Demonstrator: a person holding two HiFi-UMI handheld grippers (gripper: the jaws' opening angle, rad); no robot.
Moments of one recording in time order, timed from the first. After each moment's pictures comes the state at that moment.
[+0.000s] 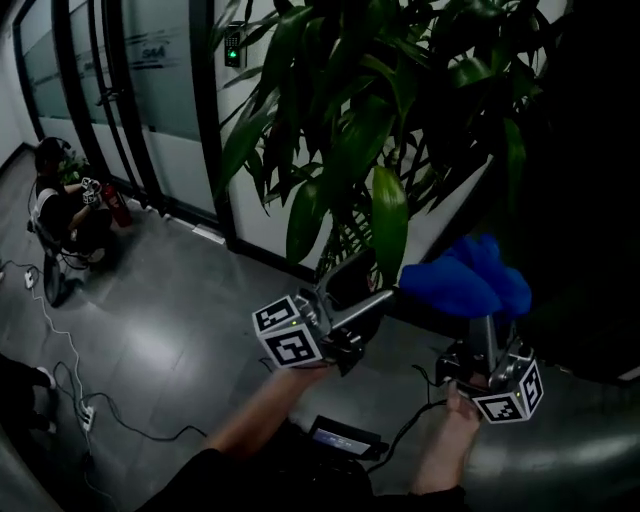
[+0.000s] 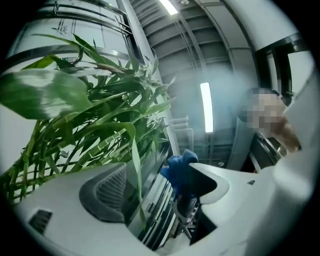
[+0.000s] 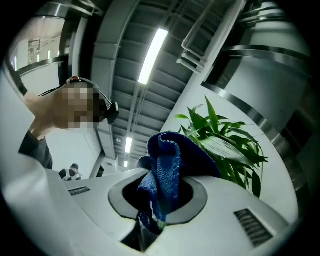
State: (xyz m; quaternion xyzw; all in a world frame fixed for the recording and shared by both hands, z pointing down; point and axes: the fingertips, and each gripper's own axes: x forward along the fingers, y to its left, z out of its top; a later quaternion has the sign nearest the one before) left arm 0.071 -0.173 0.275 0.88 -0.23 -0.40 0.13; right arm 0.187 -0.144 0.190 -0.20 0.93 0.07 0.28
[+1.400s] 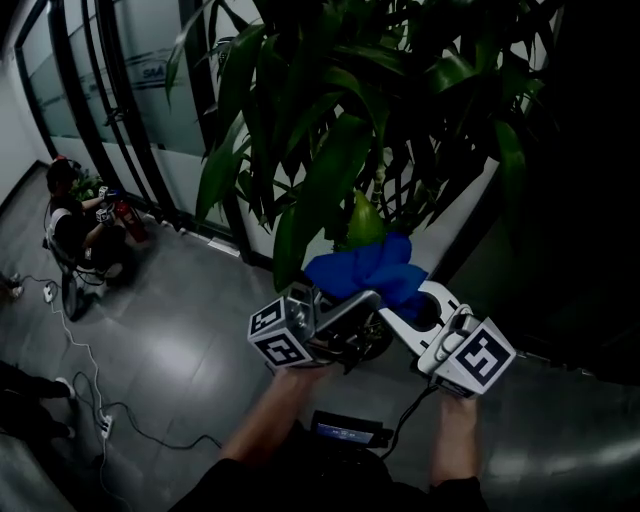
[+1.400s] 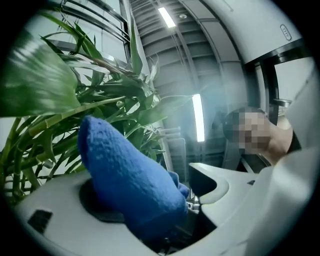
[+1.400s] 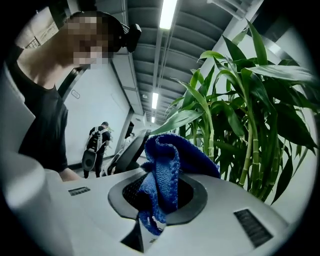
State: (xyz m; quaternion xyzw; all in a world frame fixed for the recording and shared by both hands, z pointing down) left arm 0.063 -0.212 0.241 0.86 -0.19 -0.46 0.09; right arm 0.078 -0.196 0.273 -0.07 0.99 0.11 -0.01
